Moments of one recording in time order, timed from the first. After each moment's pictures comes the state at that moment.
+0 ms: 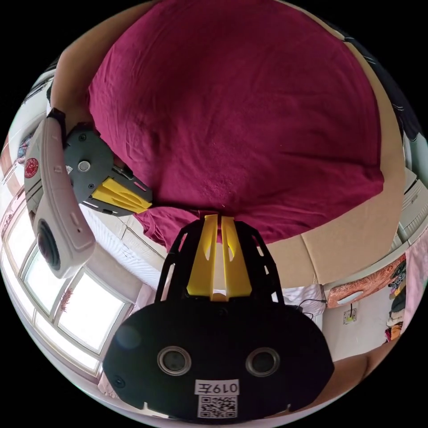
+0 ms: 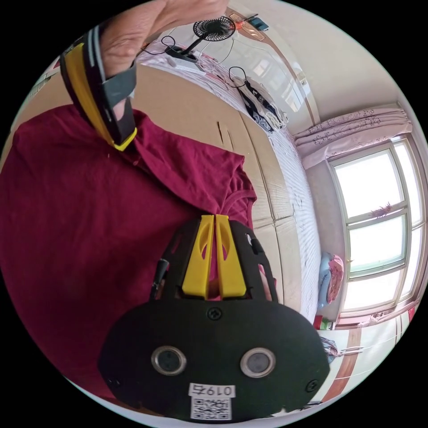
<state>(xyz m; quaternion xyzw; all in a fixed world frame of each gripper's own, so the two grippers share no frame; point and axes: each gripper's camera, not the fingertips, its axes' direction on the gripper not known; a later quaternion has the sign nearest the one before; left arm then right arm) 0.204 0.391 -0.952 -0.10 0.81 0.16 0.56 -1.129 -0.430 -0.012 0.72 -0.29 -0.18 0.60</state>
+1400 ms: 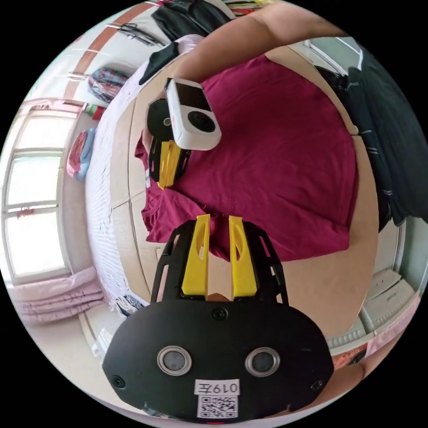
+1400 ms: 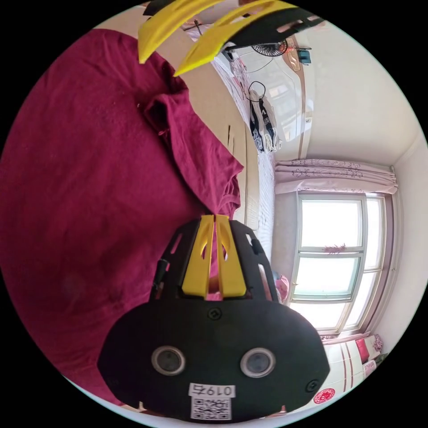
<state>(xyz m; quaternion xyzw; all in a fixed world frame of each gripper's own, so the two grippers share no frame) 0.185 0.614 -1.013 -0.23 0.78 -0.17 0.56 -1.206 -0.365 0.011 0.78 -0.10 -0.15 0.61</state>
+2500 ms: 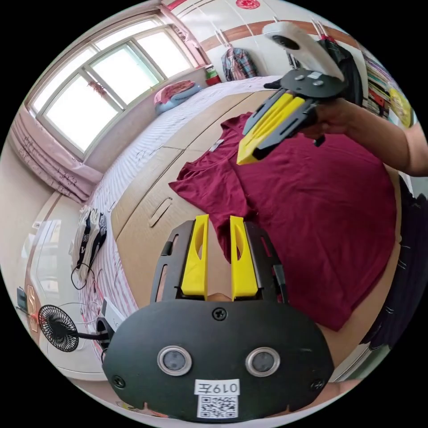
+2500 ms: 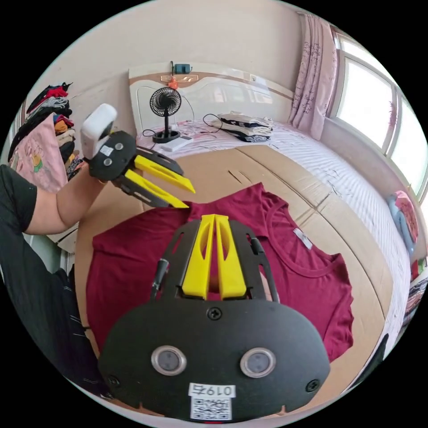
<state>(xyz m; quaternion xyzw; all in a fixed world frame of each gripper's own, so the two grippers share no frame) 0.236 0.790 -1.184 -0.46 0.61 -0.39 0.51 -1.125 -0.280 0.028 0.64 -0.60 -0.13 0.45</state>
